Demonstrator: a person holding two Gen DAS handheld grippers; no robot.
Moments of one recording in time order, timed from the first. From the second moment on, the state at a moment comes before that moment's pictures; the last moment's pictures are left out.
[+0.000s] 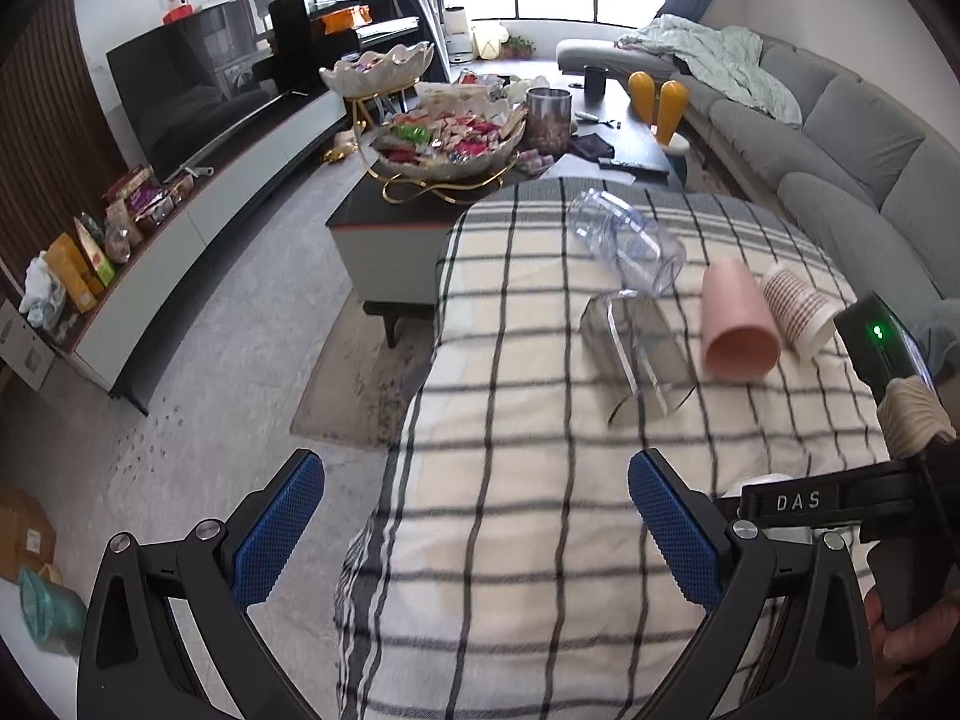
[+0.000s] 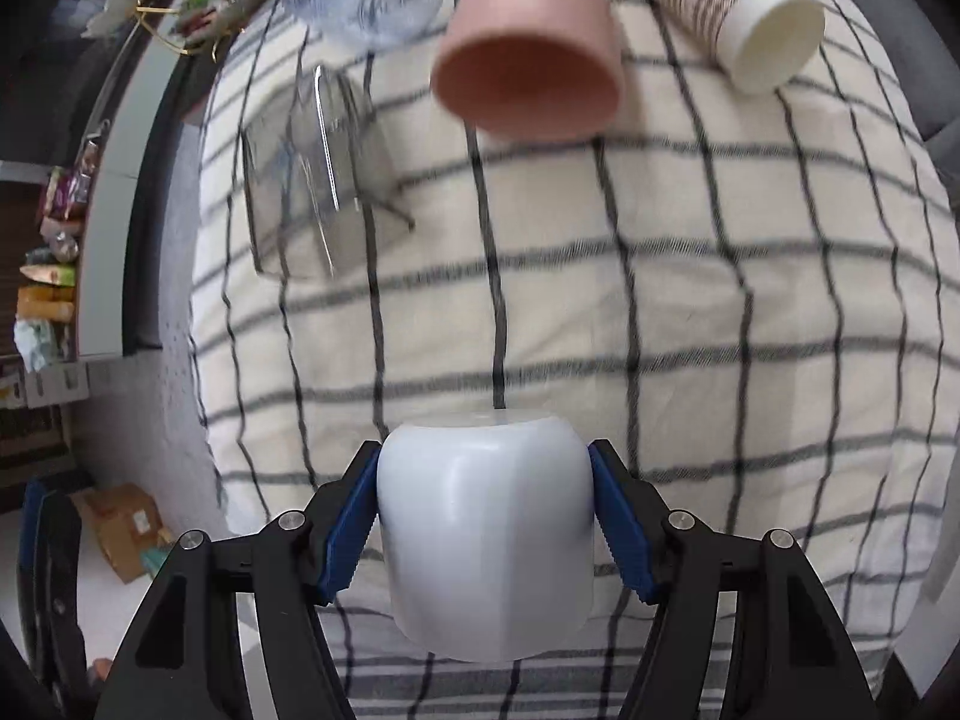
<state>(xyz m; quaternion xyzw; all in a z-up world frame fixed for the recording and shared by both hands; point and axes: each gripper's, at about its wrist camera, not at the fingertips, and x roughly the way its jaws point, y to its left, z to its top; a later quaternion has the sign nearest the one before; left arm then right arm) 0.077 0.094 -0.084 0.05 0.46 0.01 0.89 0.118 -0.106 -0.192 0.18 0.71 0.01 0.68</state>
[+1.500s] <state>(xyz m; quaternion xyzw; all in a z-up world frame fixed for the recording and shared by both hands) 0.120 -0.071 -0.158 0.11 0.76 -0.14 0.63 -0.004 -0.267 -0.114 0.33 0.56 -0.14 0.75</state>
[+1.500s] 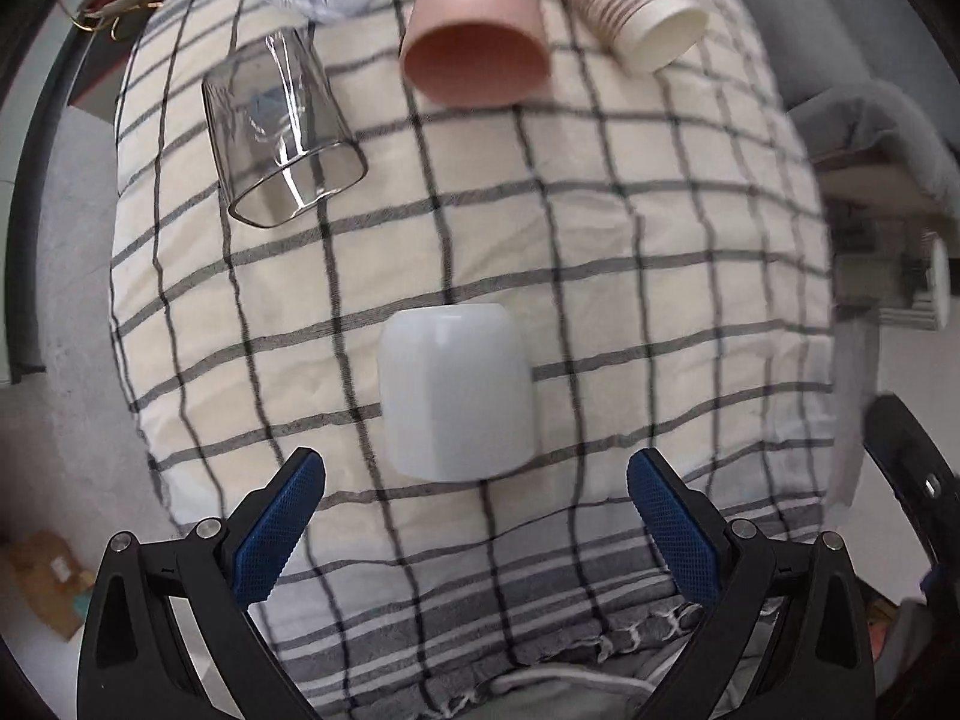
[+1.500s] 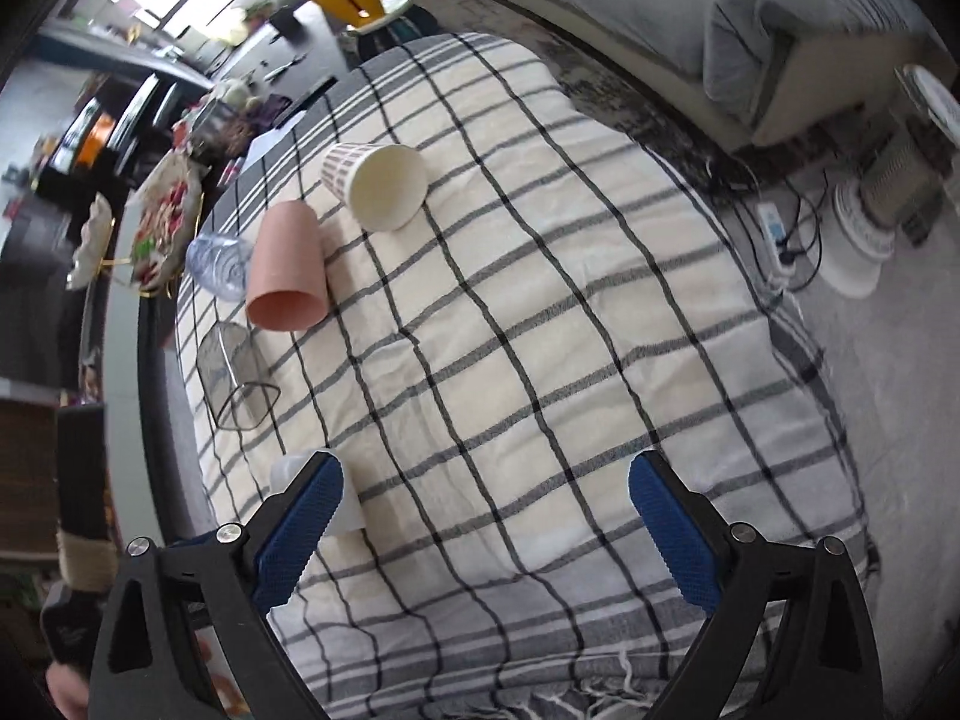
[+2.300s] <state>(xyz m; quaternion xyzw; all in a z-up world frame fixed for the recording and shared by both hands) 0.154 -0.103 -0.243 0.19 0.85 -0.11 0.47 0.045 -0.294 -0.159 0.38 0.59 -0.13 0.71</state>
